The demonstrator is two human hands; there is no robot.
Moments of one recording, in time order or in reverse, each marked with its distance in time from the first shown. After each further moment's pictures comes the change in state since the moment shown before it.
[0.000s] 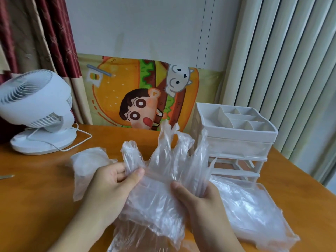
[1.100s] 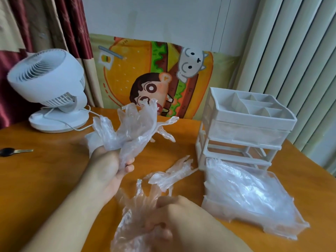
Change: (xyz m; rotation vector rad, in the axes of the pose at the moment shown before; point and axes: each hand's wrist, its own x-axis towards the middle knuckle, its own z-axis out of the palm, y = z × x) left_hand 0.024 -0.027 -0.022 -0.604 0.117 -0.226; right_hand -0.021 0.013 0.015 -1.168 -0.839 -0.519
